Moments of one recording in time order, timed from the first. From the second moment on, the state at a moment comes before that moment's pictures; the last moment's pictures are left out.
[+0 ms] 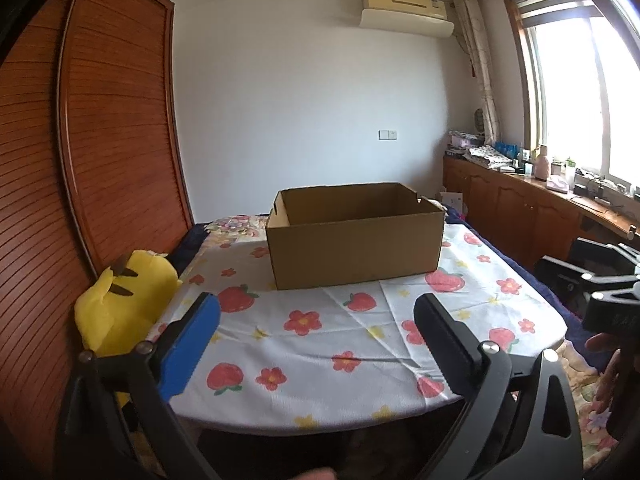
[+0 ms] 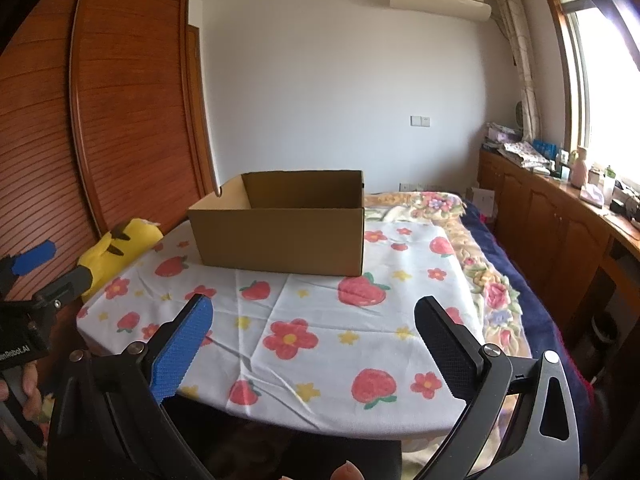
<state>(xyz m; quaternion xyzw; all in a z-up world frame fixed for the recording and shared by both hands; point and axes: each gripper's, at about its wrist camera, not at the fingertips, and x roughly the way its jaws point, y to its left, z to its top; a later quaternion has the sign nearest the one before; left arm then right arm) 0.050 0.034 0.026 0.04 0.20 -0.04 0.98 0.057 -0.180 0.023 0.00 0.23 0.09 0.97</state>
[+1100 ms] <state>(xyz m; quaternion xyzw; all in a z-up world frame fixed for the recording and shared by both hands) 0.044 0.037 0.019 0.02 0.20 -0.02 0.98 0.040 -0.179 0.017 -0.01 0.22 0.07 0.97</state>
